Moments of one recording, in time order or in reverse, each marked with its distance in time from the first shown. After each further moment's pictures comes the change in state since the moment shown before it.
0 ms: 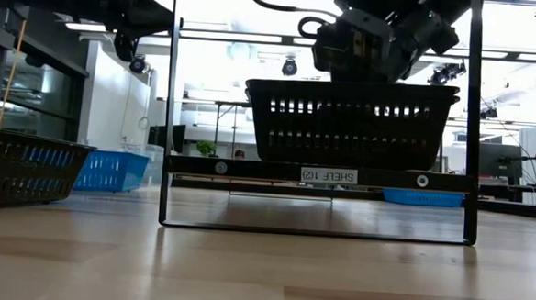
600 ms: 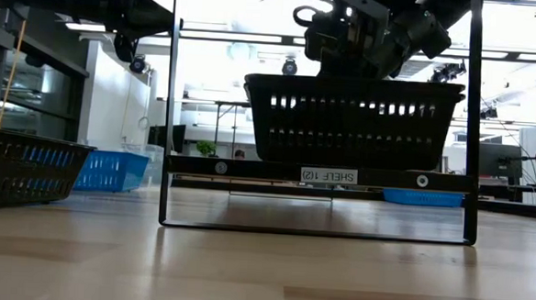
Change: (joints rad) left arm 0.000 0.000 0.000 -0.005 0.000 0.000; right arm 0.009 0.023 0.001 0.123 -0.071 -0.030
